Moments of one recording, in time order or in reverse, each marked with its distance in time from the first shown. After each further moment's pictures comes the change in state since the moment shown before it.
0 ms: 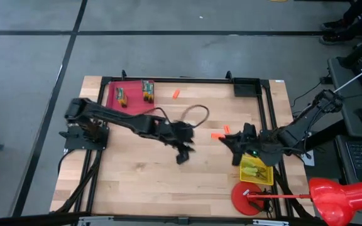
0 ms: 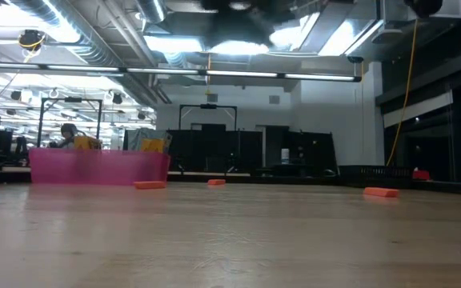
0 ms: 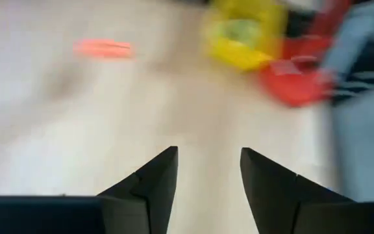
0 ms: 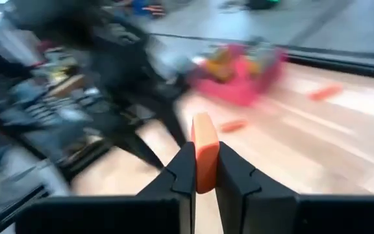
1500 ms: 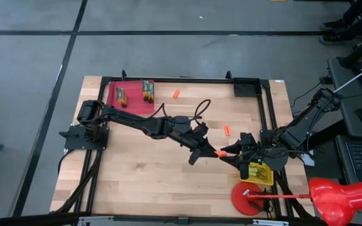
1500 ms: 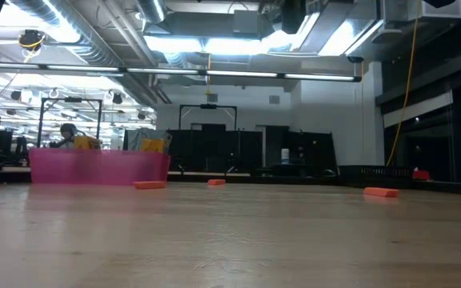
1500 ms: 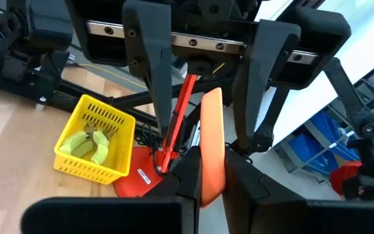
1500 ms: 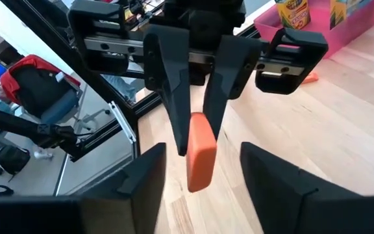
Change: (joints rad) left arm 0.048 0.155 0.000 0.741 0.362 -0.204; right arm 0.084 0.000 -0.001 0.042 -0.217 0.002
